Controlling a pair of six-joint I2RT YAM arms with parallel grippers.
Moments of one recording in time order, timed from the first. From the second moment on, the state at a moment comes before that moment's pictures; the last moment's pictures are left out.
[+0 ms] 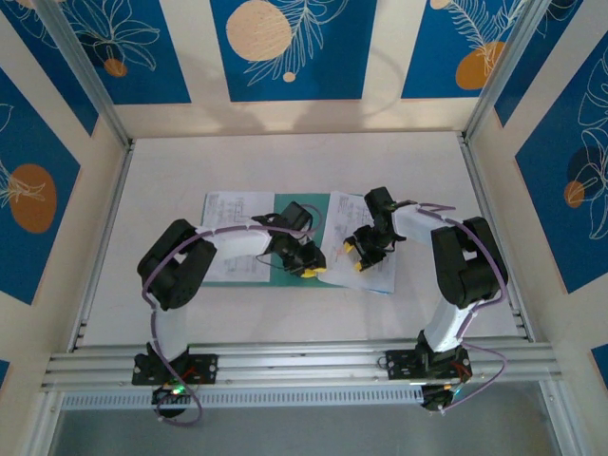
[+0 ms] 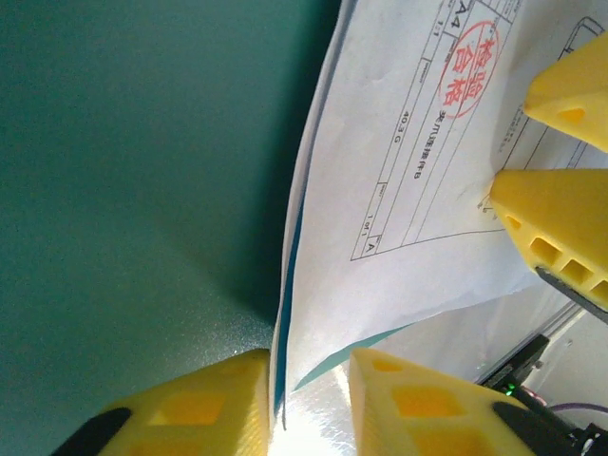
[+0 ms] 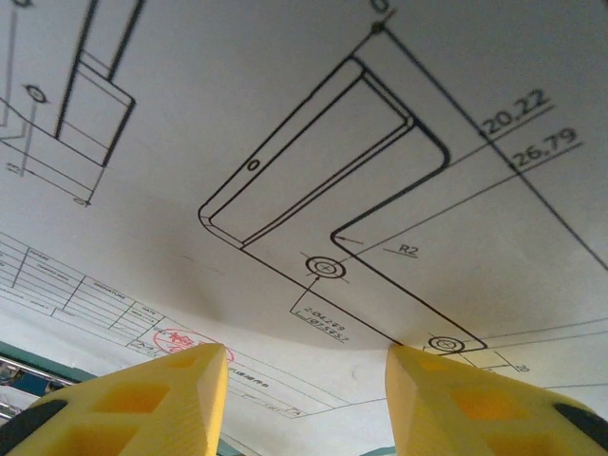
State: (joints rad) left arm -0.77 1.93 1.19 -0.39 0.52 -0.94; right arm 0.30 1.74 0.99 -0.66 -0.42 1.37
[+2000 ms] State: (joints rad) left arm -0.59 1.76 0.95 -0.35 0.61 -0.99; right arm 0.32 1.64 1.25 -0.86 -0.25 1.21
